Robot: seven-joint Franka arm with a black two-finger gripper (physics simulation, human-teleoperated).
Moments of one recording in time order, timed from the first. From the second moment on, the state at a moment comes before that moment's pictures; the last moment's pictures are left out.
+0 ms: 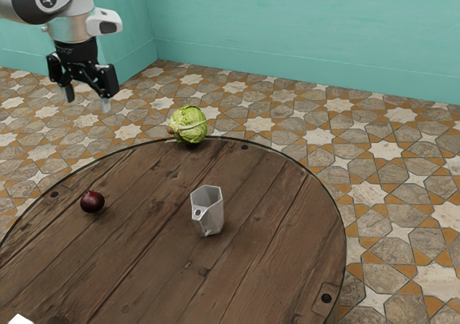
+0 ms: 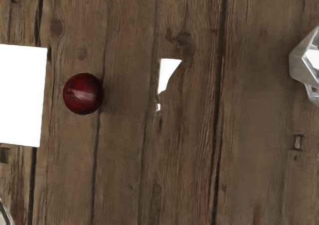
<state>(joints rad) -0.15 -0.12 0.22 -1.71 0.15 1.55 -0.05</state>
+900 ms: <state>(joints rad) -0.34 0.00 0.12 -2.22 0.04 2.16 -0.33</state>
